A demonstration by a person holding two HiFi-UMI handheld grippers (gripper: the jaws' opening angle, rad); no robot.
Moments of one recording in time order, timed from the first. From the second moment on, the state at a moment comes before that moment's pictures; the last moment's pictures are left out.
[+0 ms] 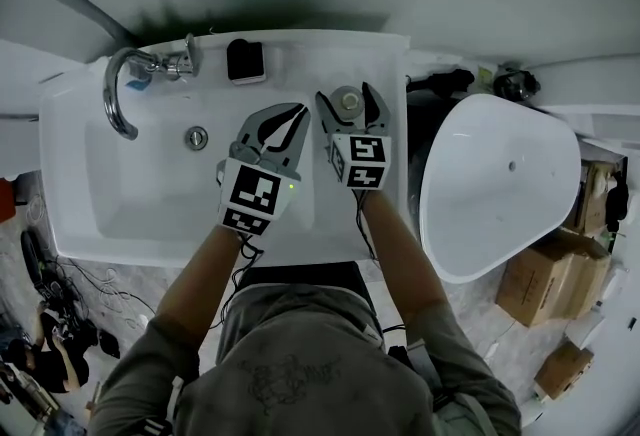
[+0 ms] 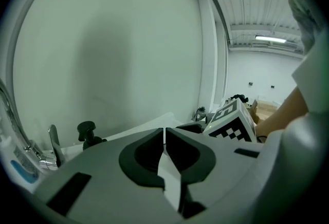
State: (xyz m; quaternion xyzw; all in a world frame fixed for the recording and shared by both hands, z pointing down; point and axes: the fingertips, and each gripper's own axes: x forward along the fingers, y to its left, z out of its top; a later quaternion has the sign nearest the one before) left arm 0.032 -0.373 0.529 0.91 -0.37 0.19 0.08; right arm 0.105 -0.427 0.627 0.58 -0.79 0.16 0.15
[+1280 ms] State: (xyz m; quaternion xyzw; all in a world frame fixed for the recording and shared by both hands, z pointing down) left arm -0.006 -0.373 0.558 0.89 -0.40 0.21 0.09; right arm 0.101 -0.423 0.632 0.58 -0.78 0.15 0.21
